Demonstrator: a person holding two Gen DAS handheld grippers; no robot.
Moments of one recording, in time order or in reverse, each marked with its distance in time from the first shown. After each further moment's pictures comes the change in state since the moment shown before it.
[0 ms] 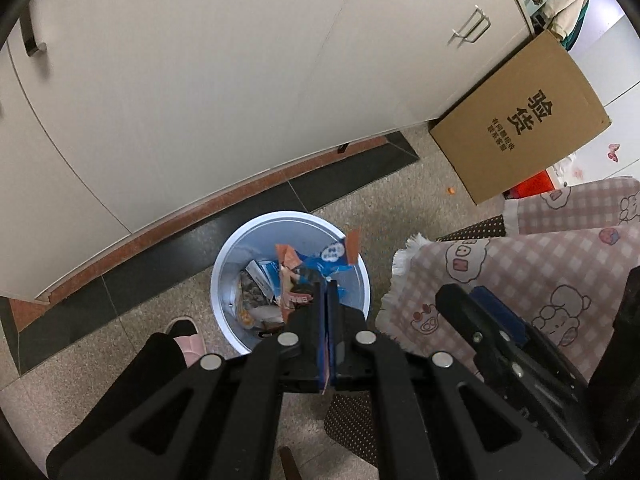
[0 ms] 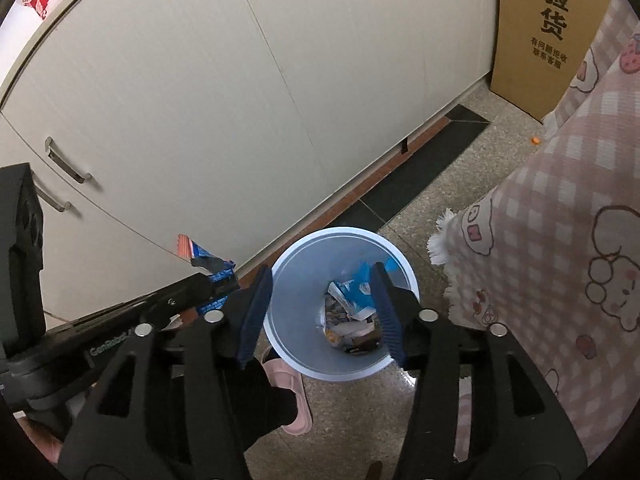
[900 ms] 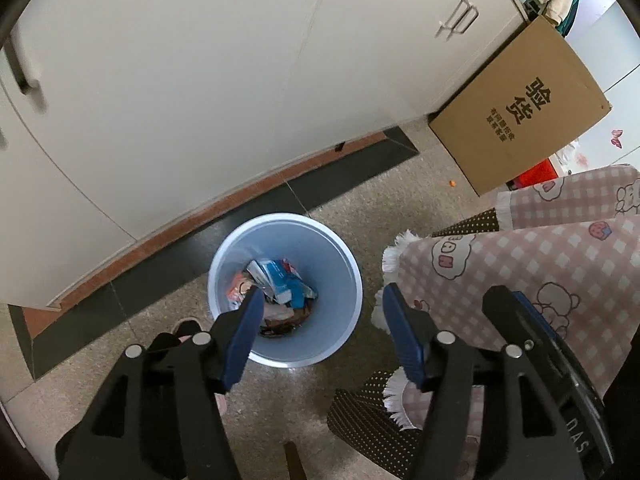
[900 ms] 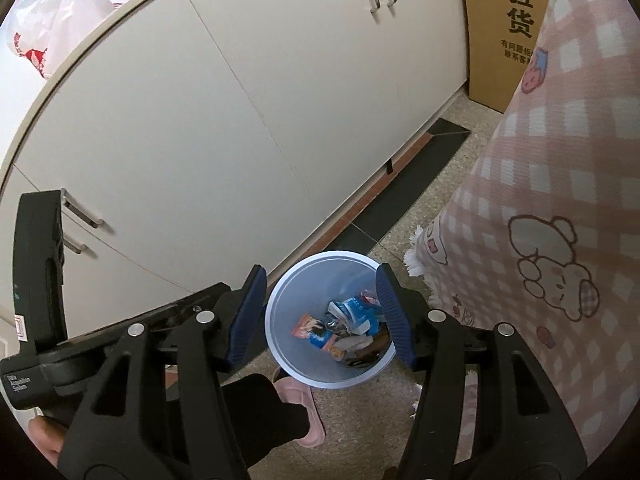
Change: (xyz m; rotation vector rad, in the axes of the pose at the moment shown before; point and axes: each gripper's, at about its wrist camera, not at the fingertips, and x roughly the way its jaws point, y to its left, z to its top) left arm -0.019 -0.029 0.006 0.037 0.005 0.045; right arm -0.054 -0.028 0.001 0.099 -0.100 0.017
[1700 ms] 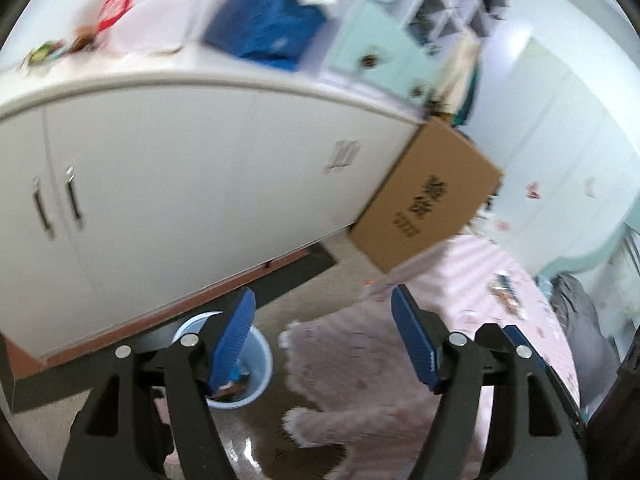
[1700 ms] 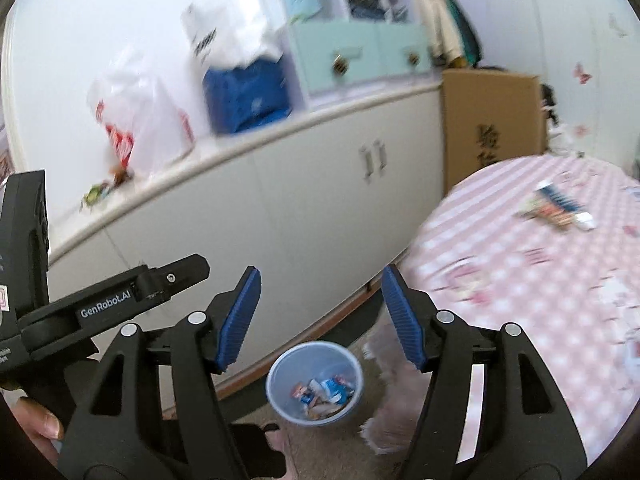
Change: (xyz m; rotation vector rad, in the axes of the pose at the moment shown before) left arm -0.237 -0.112 -0.052 0.092 -0.451 -0.192; right arm -0.268 0.011 0.002 -0.111 -0.444 -0.049
